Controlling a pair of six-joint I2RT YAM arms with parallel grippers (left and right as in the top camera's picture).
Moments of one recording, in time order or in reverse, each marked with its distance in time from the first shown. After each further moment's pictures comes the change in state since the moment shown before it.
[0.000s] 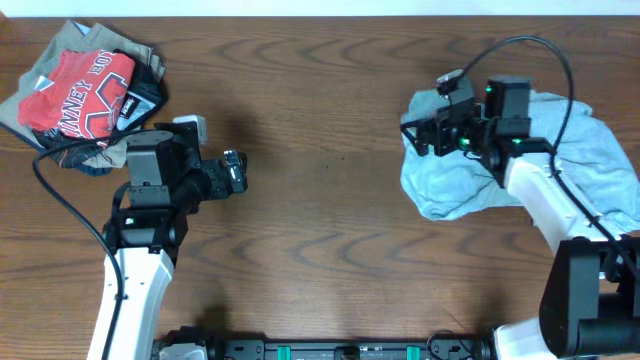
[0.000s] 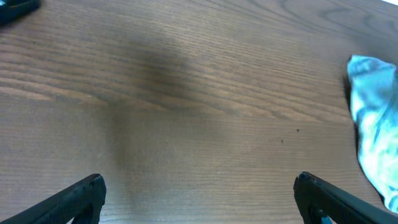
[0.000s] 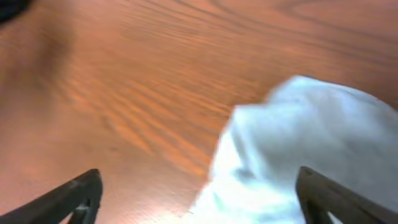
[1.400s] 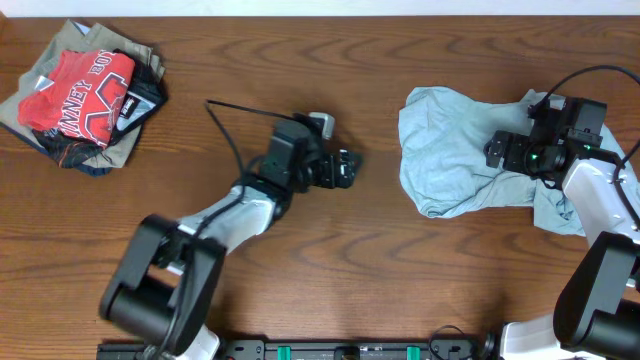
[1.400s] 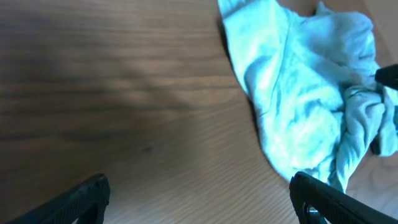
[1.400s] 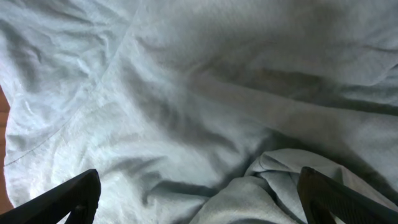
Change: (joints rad) left arm -0.486 0.633 0.004 0.748 0.108 -0.265; right arm -0.341 0.000 0.000 -0.292 0.223 0.102
